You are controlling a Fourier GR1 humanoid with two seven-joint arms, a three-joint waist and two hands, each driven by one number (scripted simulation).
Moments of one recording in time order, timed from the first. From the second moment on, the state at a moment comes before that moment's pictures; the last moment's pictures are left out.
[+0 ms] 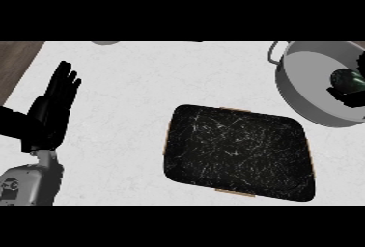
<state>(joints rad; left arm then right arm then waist) -0.23 0.20 0.08 -1.62 0.08 0.11 0.21 -0.70 -0.70 -0.09 -0.62 0.42 -0.09 -0.80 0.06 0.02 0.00</state>
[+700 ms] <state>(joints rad) -0.27 0.19 0.08 -1.62 0.08 0.11 0.23 -0.88 -0.64 -0.08 -0.23 0.46 0.14 -0.88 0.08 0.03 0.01</state>
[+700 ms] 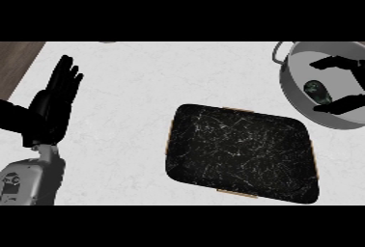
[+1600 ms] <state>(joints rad) -0.28 0.19 0.08 -1.62 0.08 0.12 0.23 -0.93 -0.79 -0.30 -0.11 0.23 0.47 -0.77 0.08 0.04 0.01</state>
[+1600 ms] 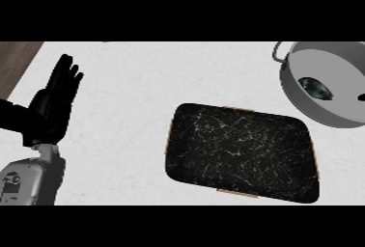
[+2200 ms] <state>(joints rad) -0.27 0.18 0.07 -1.63 0.08 0.12 0.23 -0.89 -0.89 -0.31 -0.16 0.20 0.56 -0.69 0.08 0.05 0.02</state>
